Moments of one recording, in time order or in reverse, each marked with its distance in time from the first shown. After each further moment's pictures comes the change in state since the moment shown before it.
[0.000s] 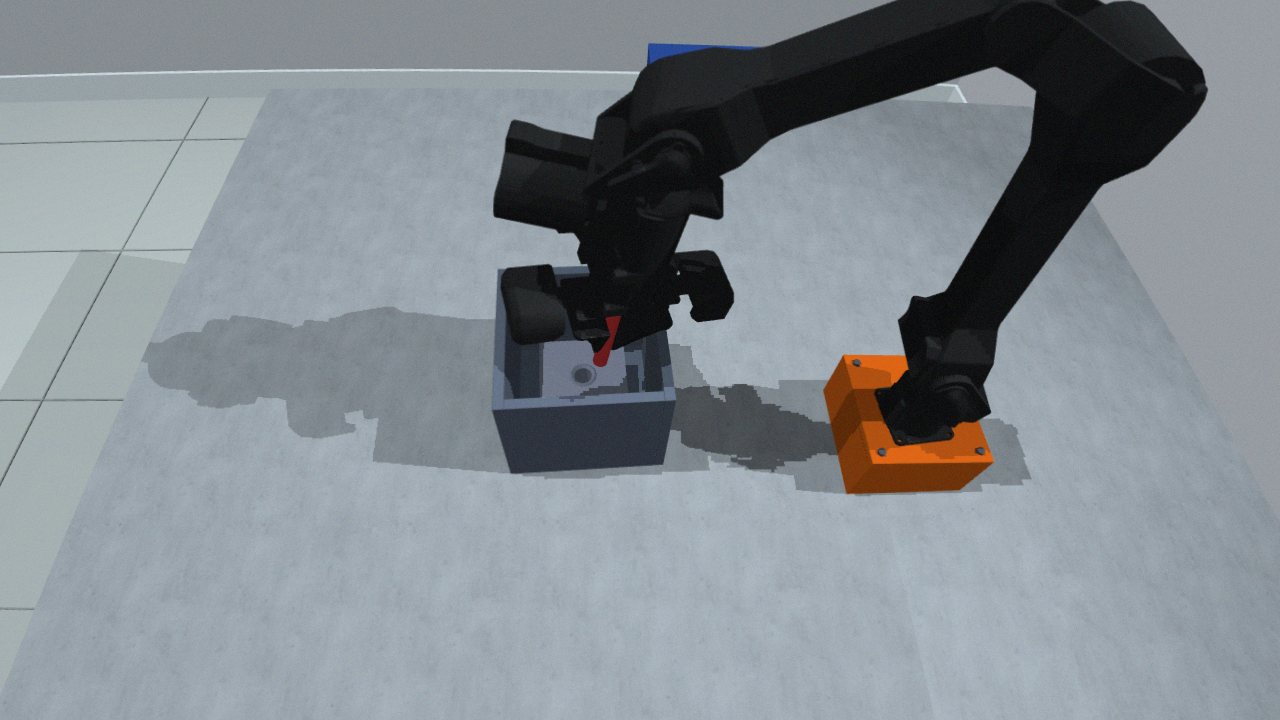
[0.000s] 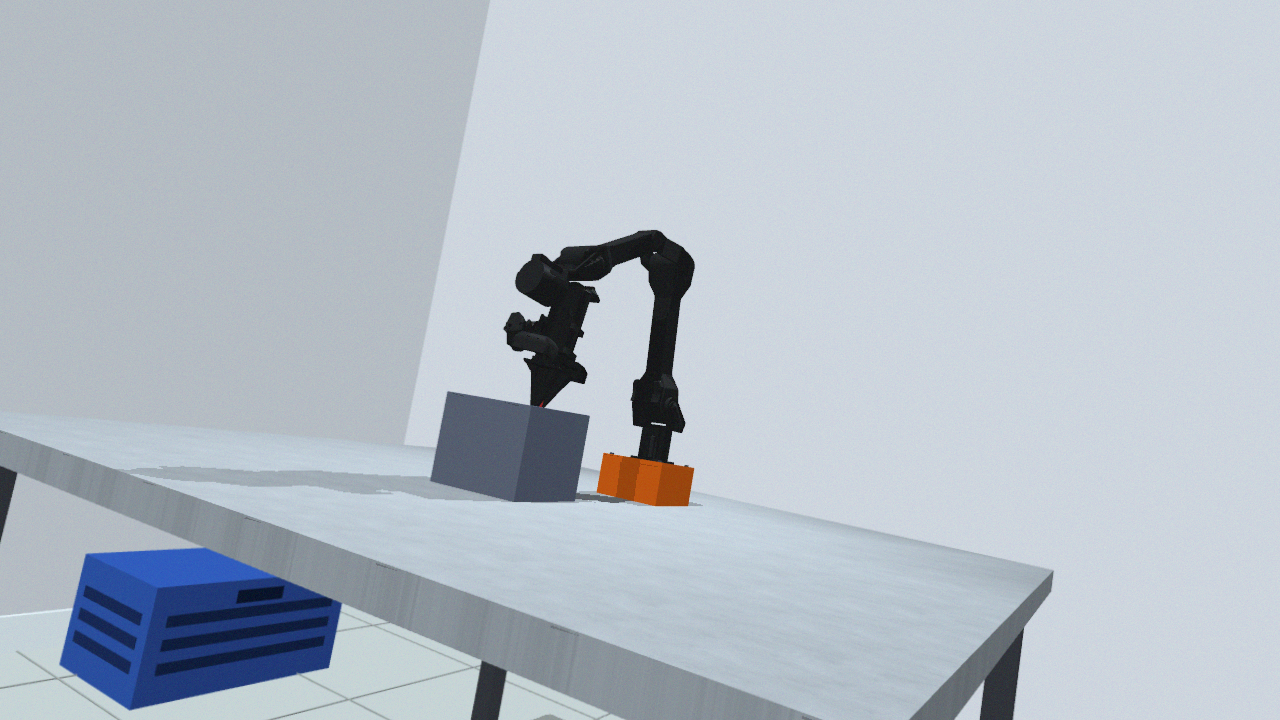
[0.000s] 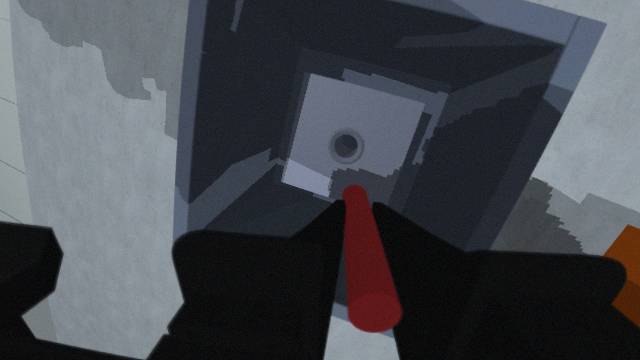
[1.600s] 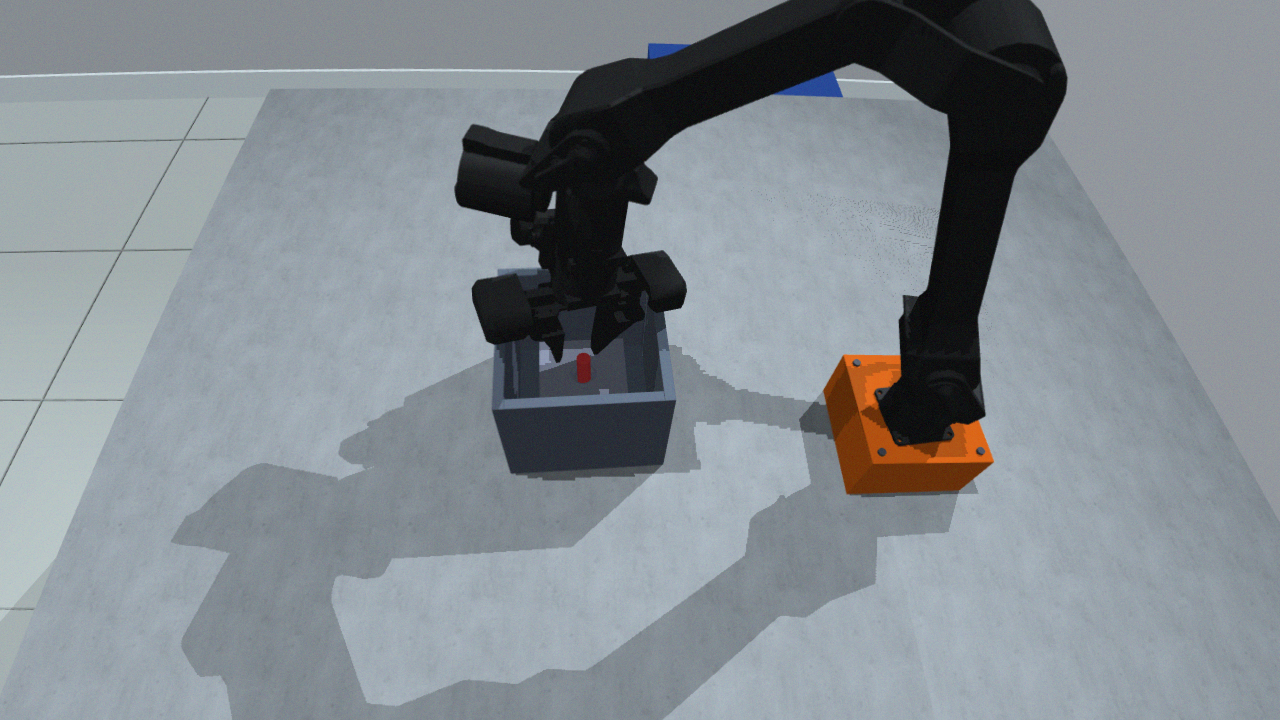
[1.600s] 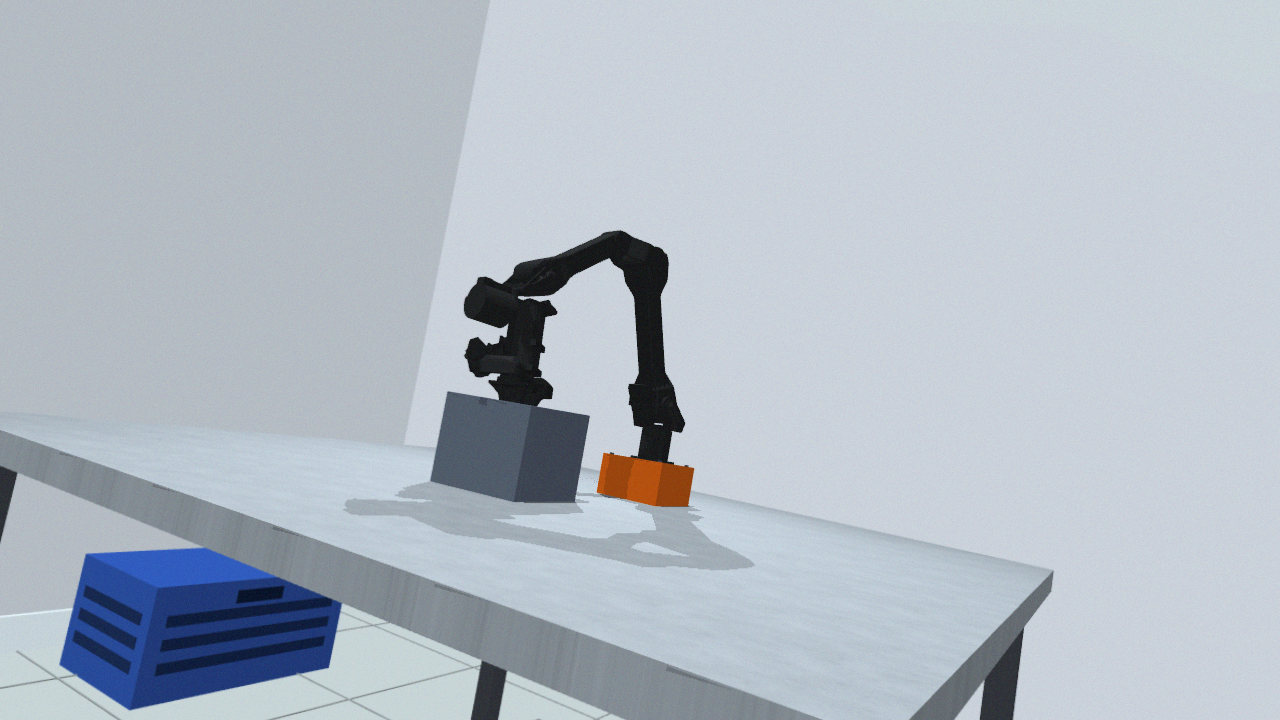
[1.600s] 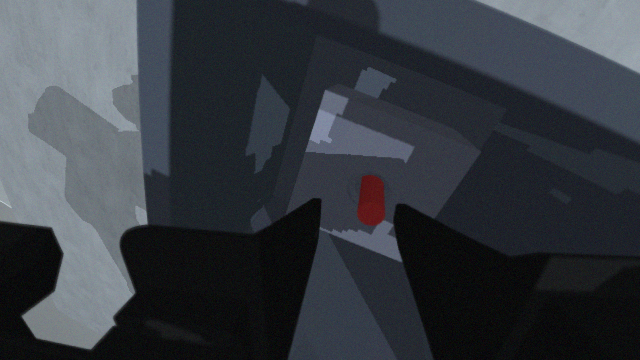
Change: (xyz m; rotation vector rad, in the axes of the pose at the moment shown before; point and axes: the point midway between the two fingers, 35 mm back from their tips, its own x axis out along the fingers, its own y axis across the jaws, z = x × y) arm 0.045 0.015 0.028 -0.075 0.185 -0.011
